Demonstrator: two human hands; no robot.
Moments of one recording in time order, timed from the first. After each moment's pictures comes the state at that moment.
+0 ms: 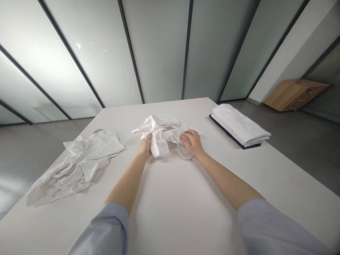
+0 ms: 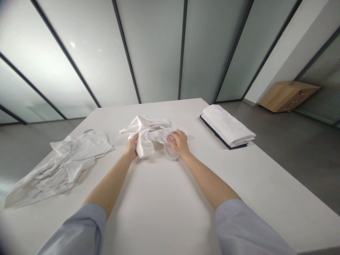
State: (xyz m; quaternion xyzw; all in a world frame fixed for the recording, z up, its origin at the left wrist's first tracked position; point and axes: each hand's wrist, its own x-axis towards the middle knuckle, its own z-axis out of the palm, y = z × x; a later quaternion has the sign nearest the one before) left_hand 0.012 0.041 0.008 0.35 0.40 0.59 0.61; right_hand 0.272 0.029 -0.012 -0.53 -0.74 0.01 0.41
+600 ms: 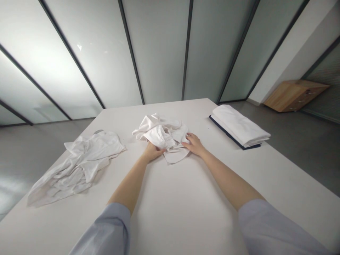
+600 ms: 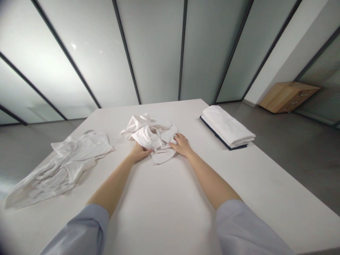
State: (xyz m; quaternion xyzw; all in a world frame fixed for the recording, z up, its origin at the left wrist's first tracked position) left_hand 0.011 0.028 0.003 0.62 0.42 0.51 0.43; right_hand 0.285 0.035 -0.015 -0.60 -0.75 0.11 0.24
